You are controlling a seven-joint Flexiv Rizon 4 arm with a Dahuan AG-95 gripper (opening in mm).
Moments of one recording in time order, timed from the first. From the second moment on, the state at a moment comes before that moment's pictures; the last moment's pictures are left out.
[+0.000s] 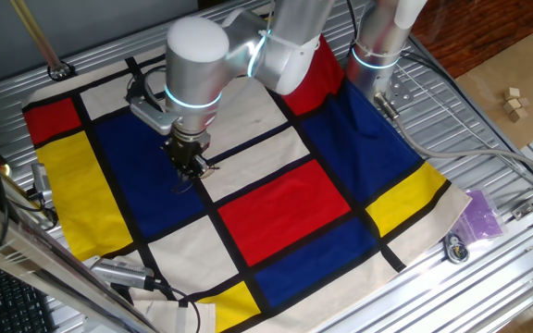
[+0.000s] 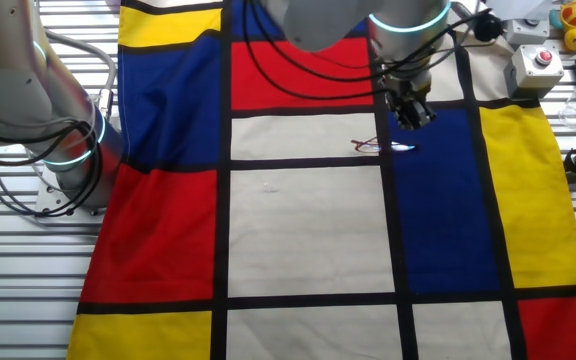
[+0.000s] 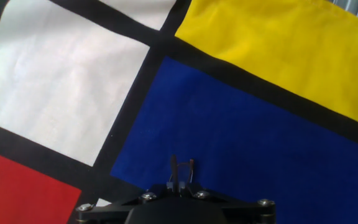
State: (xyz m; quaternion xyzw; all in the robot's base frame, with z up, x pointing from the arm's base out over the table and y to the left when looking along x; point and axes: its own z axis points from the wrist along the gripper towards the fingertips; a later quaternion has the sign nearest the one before) arm 0.575 0.060 0.072 -0.22 0.97 -0.03 0.13
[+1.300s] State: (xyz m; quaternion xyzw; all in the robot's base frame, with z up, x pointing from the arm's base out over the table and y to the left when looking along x) arm 0.571 0.059 0.076 -0.23 0.97 -0.03 0.08
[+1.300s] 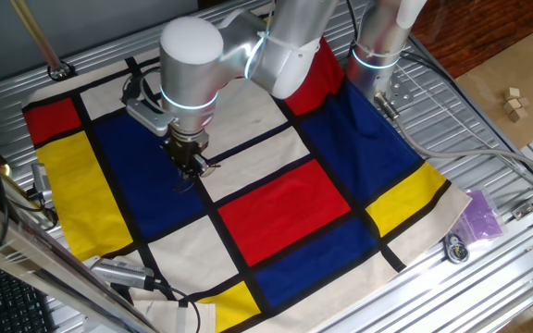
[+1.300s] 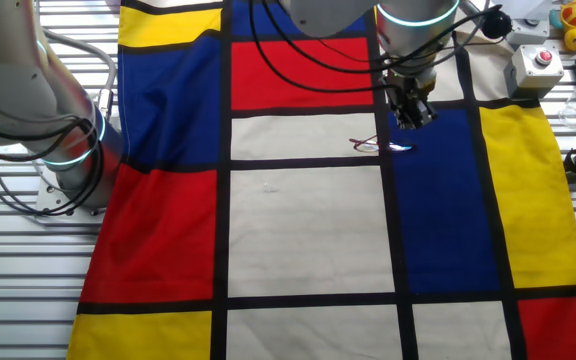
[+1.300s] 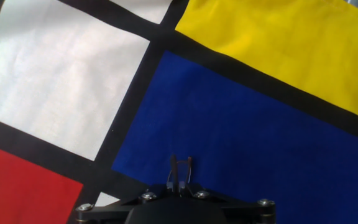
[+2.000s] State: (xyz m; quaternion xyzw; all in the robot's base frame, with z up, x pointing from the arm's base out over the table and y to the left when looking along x) arm 0.572 0.060 0.076 -0.22 0.97 -0.03 0.06
